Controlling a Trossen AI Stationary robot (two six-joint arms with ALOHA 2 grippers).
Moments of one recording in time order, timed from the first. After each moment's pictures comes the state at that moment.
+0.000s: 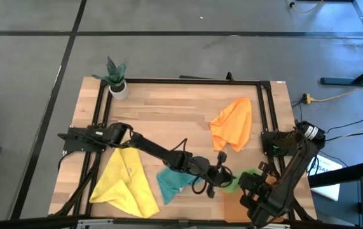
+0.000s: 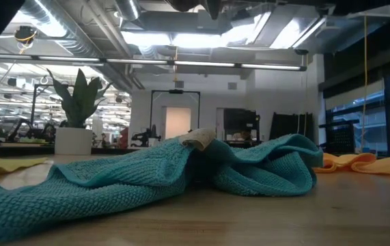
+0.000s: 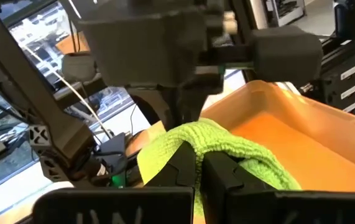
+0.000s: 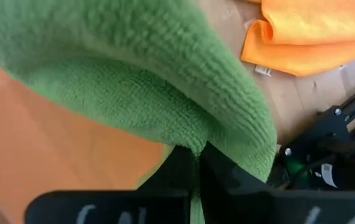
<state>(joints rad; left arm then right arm) -0.30 2.33 1.77 0.43 -0.11 0.45 0.99 1.80 1.47 -1.53 0.27 1.52</state>
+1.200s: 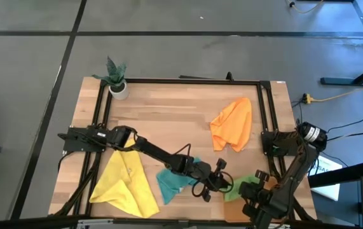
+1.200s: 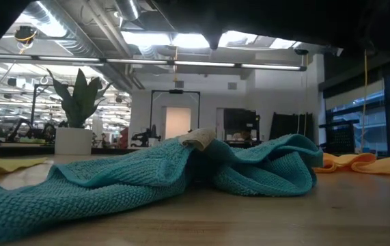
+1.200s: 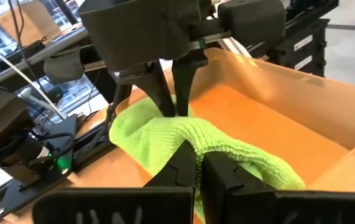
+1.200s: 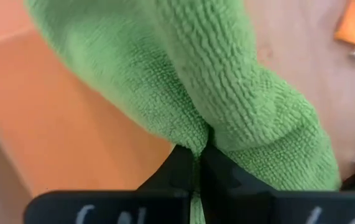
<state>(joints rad) -0.32 2.40 1.77 0.40 -0.03 0.42 1.07 1.80 1.29 -1.17 0.22 1.46</state>
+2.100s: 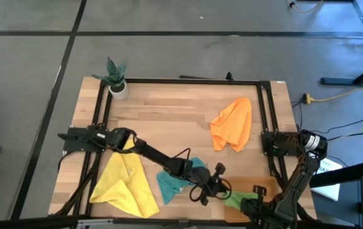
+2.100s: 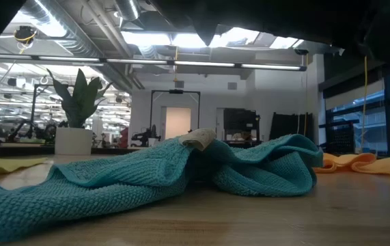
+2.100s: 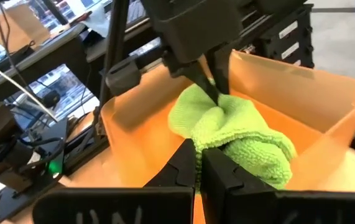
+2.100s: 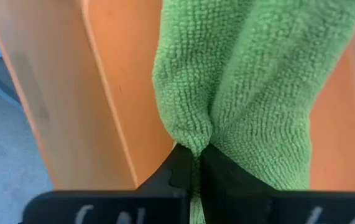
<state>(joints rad) -0.34 2.40 1.77 0.37 -0.05 0.48 1.16 1.88 1.29 -0.91 0.16 1.40</state>
